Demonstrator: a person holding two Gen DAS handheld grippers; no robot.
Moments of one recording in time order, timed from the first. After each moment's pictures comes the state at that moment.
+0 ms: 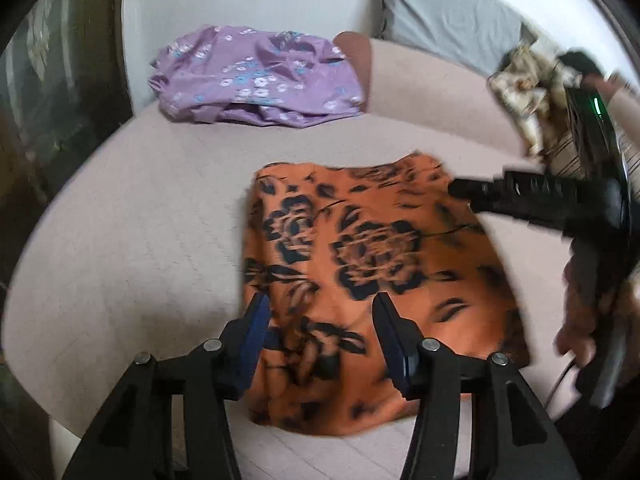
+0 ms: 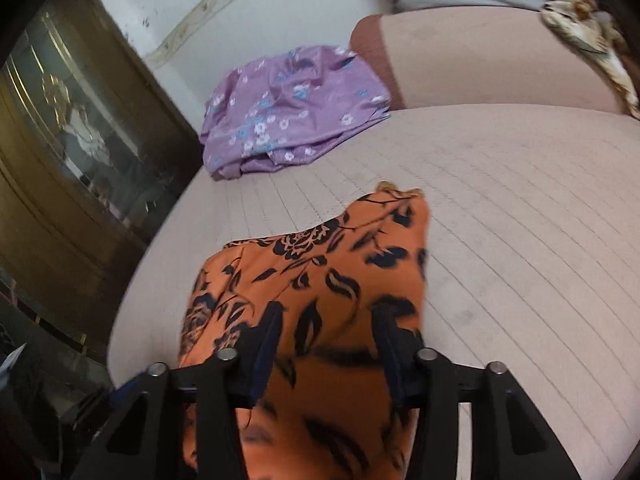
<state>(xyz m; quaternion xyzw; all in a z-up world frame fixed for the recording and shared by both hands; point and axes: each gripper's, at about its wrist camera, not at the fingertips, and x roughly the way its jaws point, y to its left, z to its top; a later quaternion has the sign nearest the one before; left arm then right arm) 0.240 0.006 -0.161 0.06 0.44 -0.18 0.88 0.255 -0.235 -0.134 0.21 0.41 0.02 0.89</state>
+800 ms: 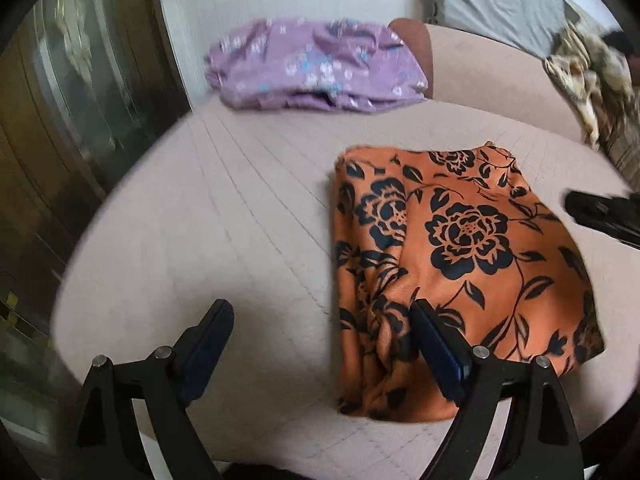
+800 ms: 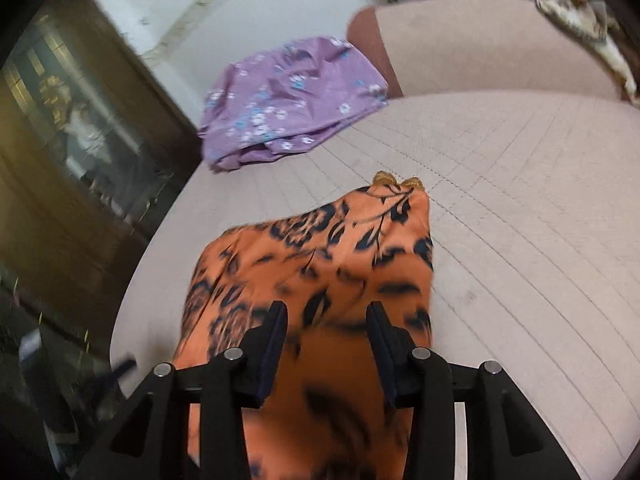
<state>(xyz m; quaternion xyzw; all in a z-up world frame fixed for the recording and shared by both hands) 0.227 0.036 -0.159 0.12 0.43 -0.08 0.89 0.227 -0.237 -0.139 0.22 0.41 0.03 0.89</state>
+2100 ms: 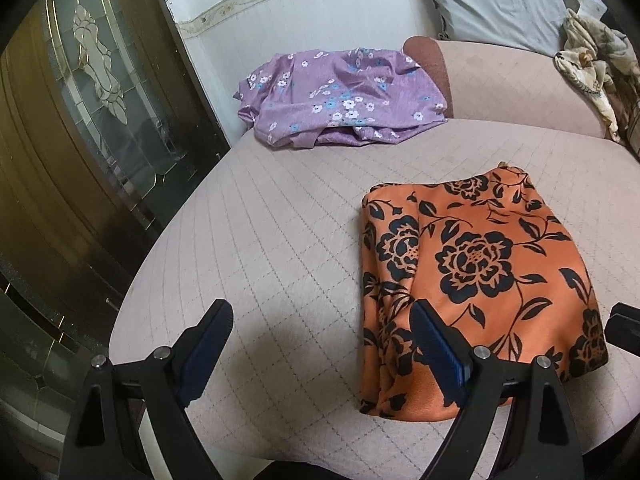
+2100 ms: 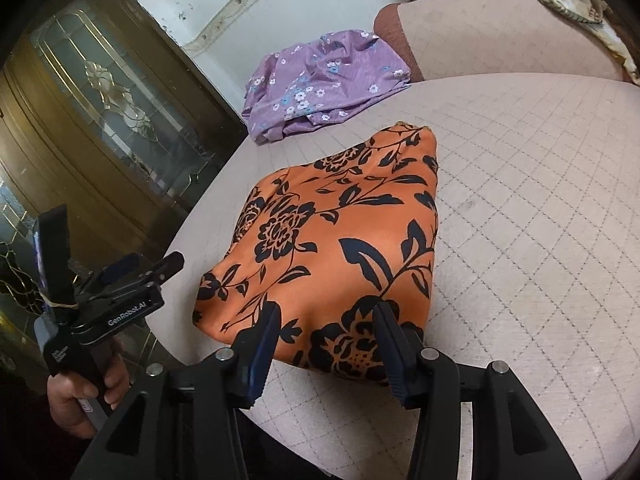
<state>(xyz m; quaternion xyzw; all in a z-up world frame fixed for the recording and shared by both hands) 0.218 0.022 -0.117 0.16 0.40 -0.03 0.90 0.137 -0.224 -0.147 0.23 0.40 0.09 0.88</state>
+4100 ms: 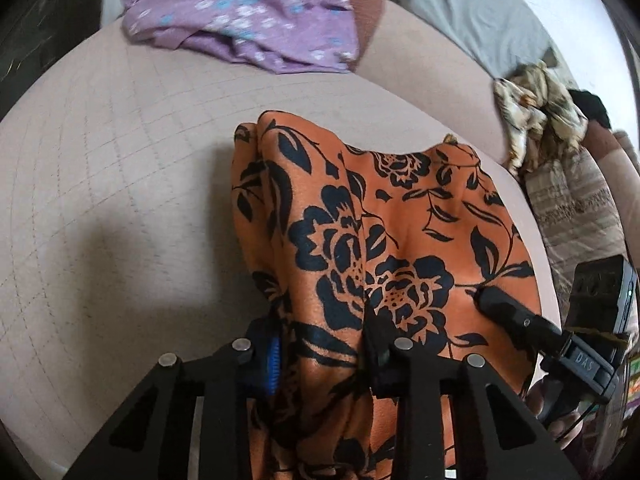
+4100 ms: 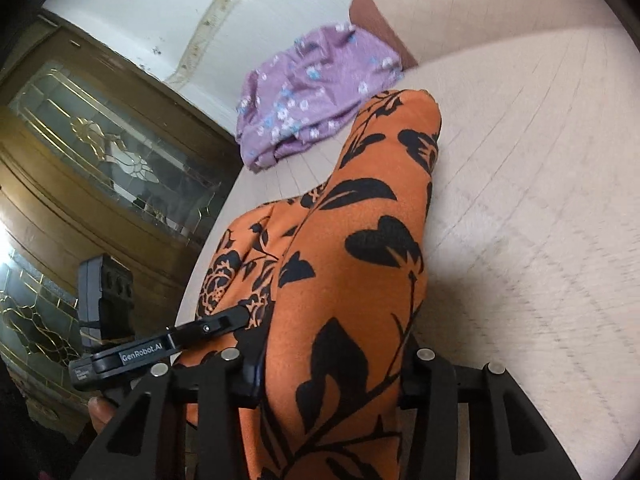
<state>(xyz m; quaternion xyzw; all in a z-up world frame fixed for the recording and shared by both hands) 0.302 -0.035 -0.165 -0.07 0.55 -0.27 0.79 0.214 -0.268 -0.171 0.33 0.38 0.11 0.86</state>
